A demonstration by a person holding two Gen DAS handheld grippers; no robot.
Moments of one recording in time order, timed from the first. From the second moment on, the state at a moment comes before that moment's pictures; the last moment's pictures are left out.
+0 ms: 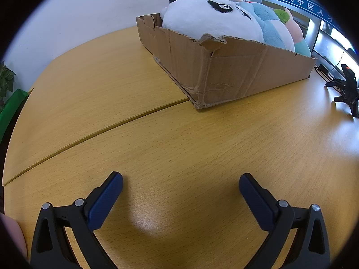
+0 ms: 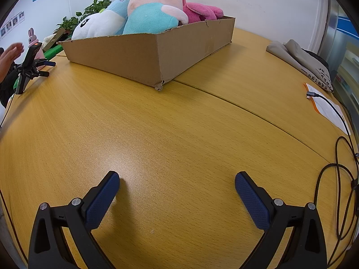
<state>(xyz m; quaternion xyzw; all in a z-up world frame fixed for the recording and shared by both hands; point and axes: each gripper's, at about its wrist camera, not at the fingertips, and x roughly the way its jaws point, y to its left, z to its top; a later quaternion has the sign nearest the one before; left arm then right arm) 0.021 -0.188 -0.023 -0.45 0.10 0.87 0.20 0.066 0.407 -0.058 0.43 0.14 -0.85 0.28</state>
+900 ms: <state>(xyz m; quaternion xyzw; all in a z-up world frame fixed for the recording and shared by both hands) 0.034 -0.182 -0.018 -0.45 0.10 0.87 0.19 0.067 0.407 -0.058 0.43 0.14 -0.85 0.27</state>
